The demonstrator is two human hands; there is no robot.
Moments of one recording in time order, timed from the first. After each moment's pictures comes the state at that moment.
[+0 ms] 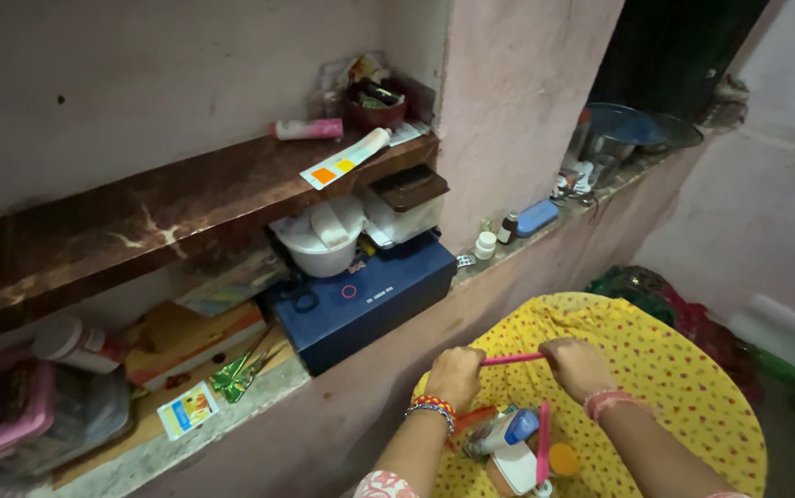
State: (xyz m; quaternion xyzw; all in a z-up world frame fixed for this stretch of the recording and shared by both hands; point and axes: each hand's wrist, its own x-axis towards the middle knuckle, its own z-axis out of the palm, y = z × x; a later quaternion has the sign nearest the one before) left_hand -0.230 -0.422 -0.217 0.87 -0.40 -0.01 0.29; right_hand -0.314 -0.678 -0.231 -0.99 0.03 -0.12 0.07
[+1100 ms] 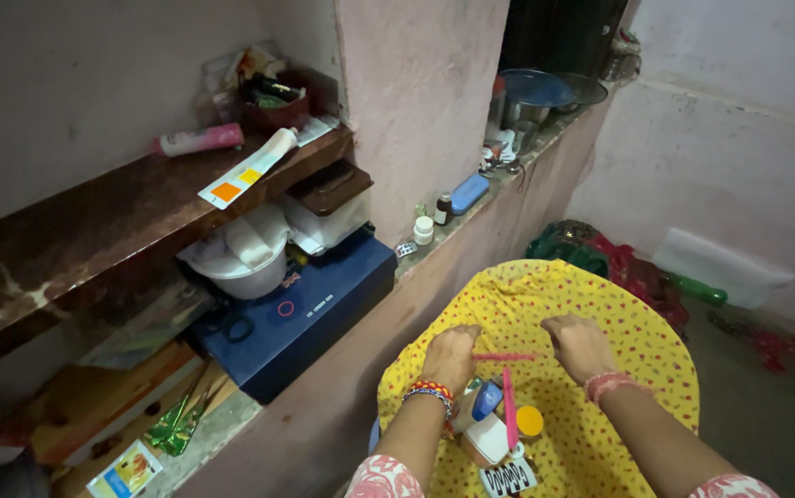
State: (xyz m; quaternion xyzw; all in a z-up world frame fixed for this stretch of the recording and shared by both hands) left_hand -0.232 -0.492 -0.228 0.80 -0.49 0.01 0.35; right_hand -0.376 -0.721 -0.225 -0.97 0.14 -0.17 0.03
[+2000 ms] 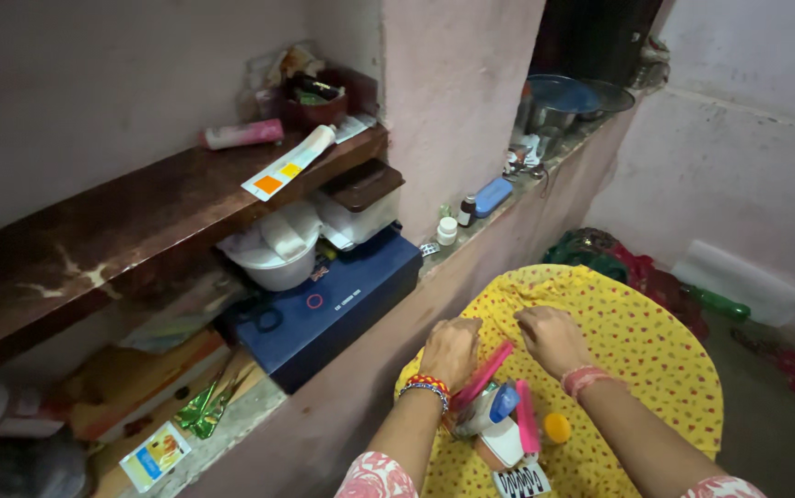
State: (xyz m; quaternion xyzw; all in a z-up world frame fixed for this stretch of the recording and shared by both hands) left_hand -0.216 -0.444 -0.189 0.80 -0.48 0.04 0.36; right_hand -0.321 -0.647 -0.193 -0.97 0.06 -0.24 0.08
